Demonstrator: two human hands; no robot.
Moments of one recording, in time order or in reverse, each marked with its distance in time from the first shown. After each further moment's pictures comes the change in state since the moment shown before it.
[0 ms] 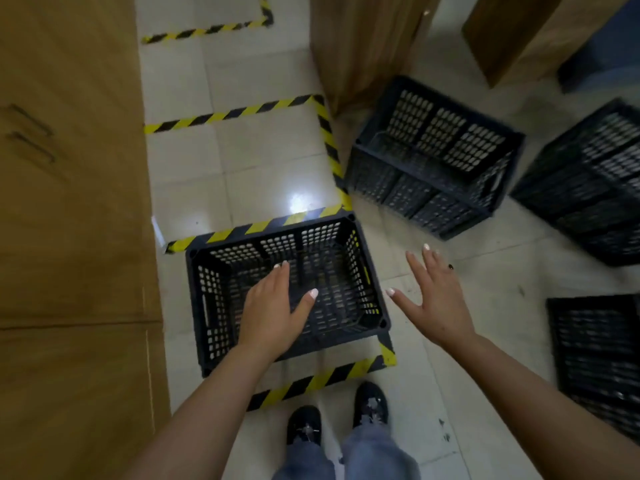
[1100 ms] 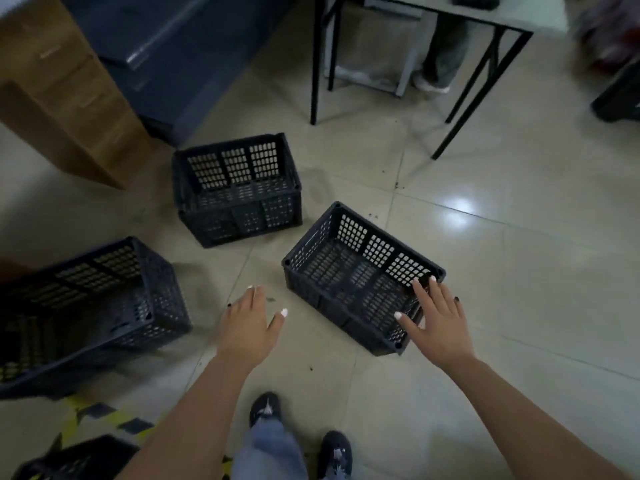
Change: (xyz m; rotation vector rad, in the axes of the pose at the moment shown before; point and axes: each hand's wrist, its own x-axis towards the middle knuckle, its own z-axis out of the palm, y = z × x) left_hand -0.073 0.653 0.280 0.550 -0.319 0.760; right_hand -0.396 0.532 -0.226 0.216 0.267 1.061
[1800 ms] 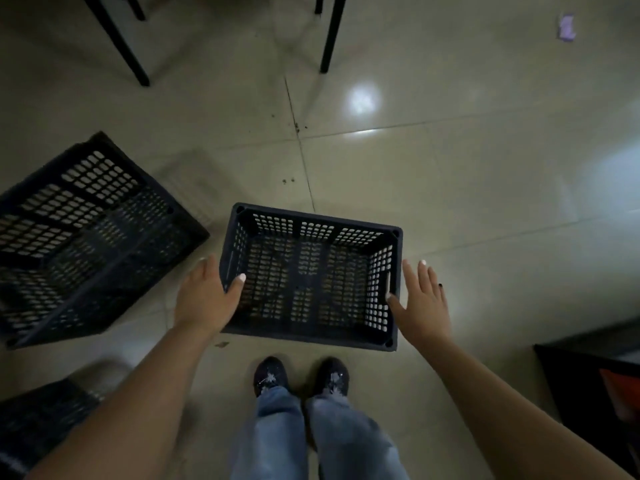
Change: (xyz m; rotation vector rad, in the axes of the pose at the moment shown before) left_hand 0.333 0.108 0.041 0.131 -0.212 0.222; right_hand 0.166 0.062 0.083 0.216 -0.031 0.601
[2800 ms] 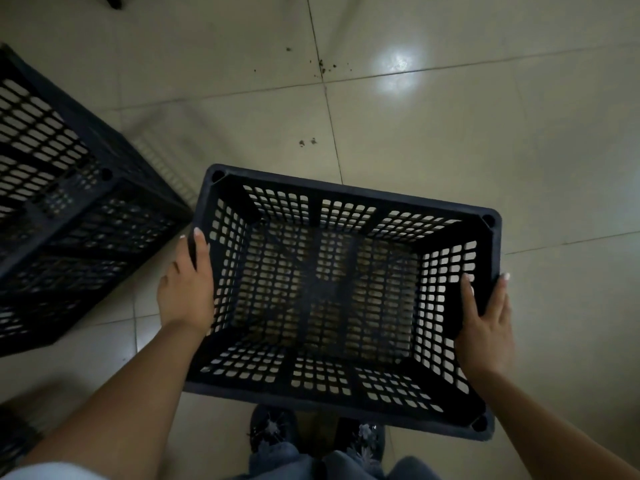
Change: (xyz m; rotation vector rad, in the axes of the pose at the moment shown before) left_hand 0.184 -0.092 0.201 0.377 0.146 0.068; right_hand 0.153 0.091 0.220 -0.165 0.092 0.089
